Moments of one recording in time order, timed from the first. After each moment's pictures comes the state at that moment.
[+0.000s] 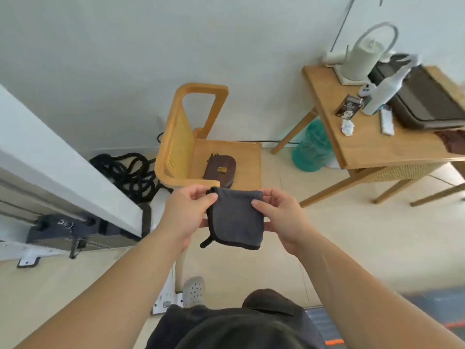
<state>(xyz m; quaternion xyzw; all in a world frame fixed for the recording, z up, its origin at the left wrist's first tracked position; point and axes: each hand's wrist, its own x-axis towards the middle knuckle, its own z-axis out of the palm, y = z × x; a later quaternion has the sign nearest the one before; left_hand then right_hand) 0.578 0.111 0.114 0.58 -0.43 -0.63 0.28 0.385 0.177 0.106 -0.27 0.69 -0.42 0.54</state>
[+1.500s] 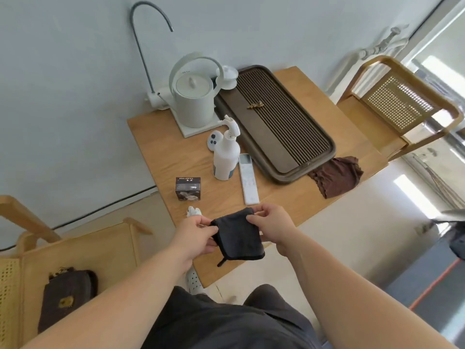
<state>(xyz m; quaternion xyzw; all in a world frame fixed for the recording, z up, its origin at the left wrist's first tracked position) -0.039 -0.097 0.034 0.53 -0.52 -0.67 -0.02 -0.213 0.016 0.046 -0.11 0.82 -0.33 0.45</state>
